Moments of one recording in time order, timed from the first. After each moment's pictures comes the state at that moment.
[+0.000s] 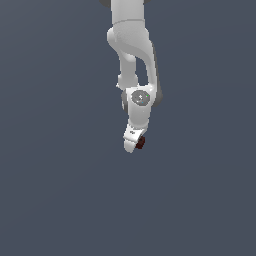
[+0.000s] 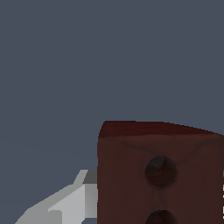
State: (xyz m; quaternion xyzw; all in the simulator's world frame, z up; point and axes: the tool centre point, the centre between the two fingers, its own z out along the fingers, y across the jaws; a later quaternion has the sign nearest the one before) arm -0.071 0.045 0.028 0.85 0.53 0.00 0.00
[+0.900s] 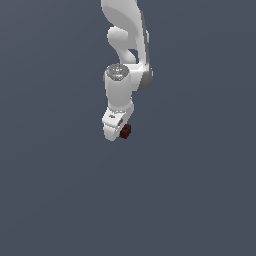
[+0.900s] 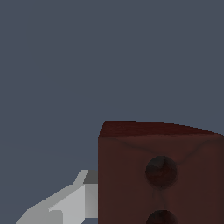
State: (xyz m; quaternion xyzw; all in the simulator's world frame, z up) arm -0.072 -0.031 0.124 0.85 0.53 0.00 0.00
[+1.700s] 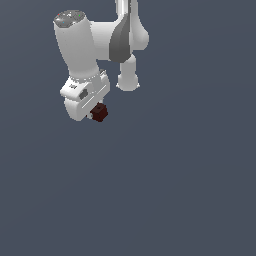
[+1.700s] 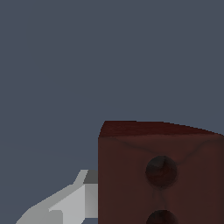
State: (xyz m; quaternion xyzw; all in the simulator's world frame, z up) arm -0.070 -0.130 0.248 0.85 0.53 0.00 0.00
